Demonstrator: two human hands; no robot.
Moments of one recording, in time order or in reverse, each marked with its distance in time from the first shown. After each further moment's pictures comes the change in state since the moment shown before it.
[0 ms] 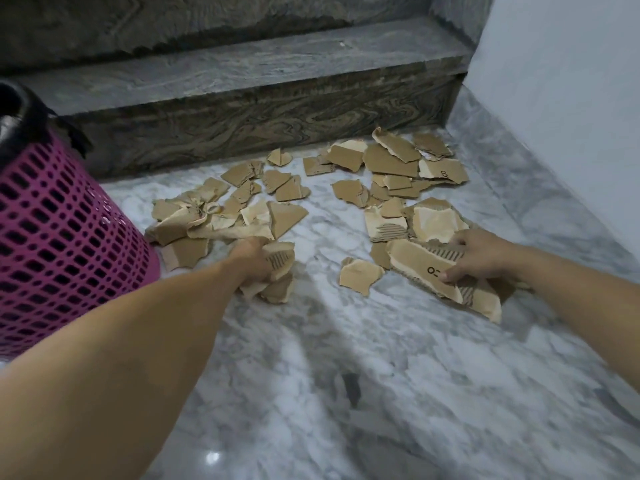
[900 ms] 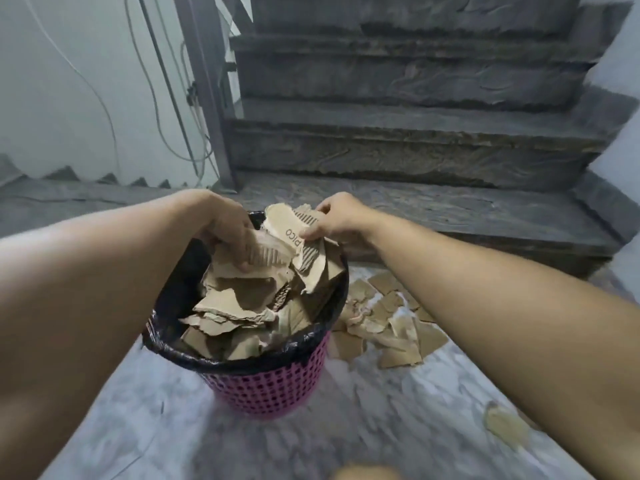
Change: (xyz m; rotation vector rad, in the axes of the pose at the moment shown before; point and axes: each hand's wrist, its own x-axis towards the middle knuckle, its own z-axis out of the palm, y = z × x) left_hand -0.128 -0.284 -0.359 -0.199 -0.125 -0.142; right_hand -0.153 -0.574 0.001 0.145 -0.017 -0.686
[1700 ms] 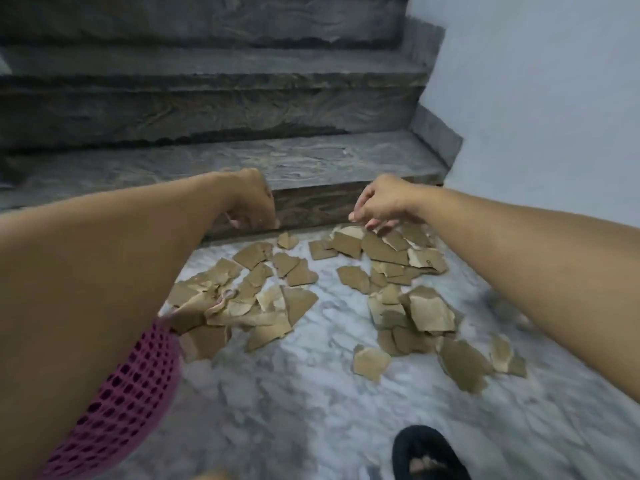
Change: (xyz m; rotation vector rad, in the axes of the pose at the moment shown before) left_hand 0.087 0.294 0.110 0.119 0.126 0.444; right_hand -0.081 0.278 -0.190 0.033 0.156 0.462
